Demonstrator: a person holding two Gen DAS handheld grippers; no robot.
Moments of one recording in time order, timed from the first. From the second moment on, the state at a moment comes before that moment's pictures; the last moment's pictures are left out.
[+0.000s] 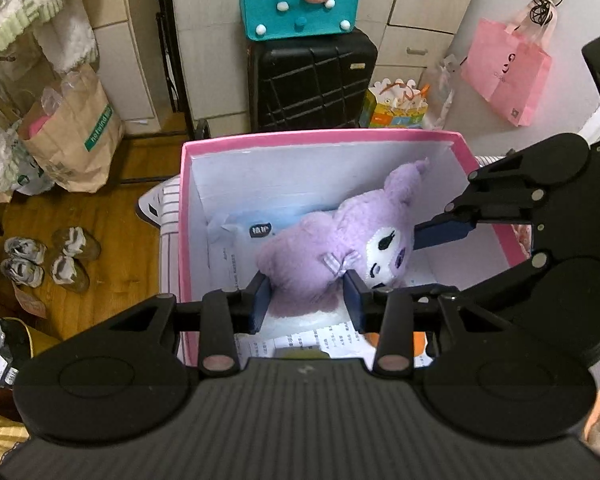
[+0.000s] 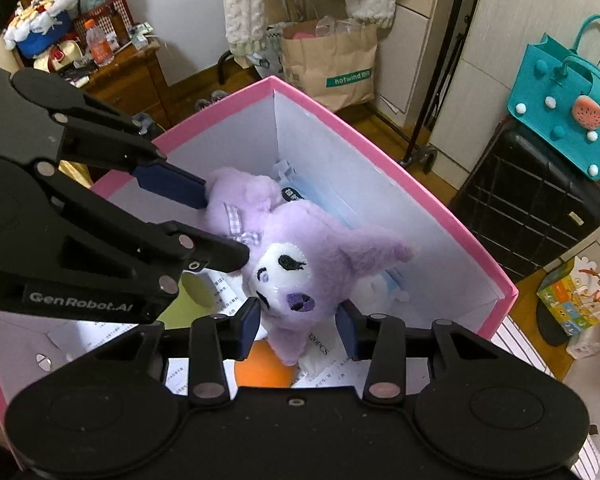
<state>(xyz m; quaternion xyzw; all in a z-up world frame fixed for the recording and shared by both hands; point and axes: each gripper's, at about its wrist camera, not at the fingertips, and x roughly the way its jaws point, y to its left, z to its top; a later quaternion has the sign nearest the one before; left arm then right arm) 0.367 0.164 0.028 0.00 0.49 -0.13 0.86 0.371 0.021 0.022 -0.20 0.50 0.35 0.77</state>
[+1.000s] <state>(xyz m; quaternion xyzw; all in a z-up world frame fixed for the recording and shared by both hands) 0.233 0.133 0.121 0.06 0.40 -0.11 0.91 0.243 -0.050 0.120 -0.14 0.35 0.41 0.83</state>
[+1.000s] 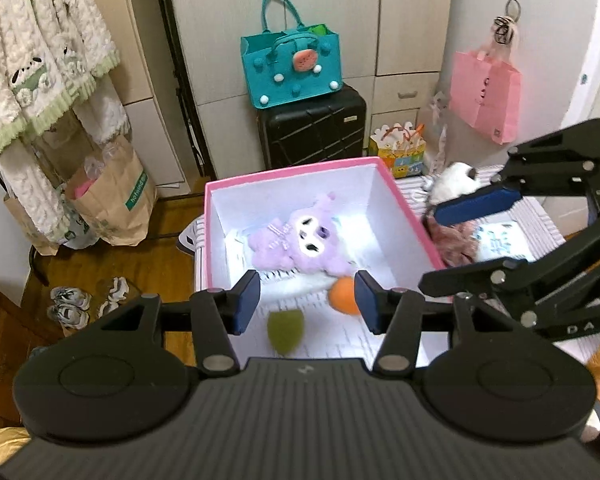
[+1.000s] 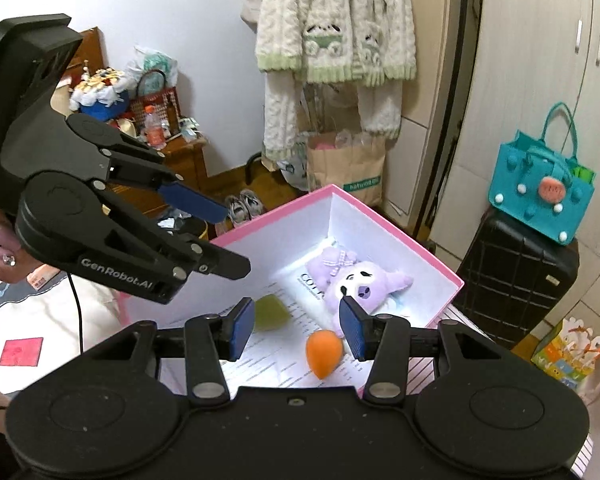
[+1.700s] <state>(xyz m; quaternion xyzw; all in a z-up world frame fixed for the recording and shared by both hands) 0.123 0.062 0.155 0.11 0.37 -0.14 0.91 0.140 -0.122 0.151 -0.15 0.27 0.43 0.85</state>
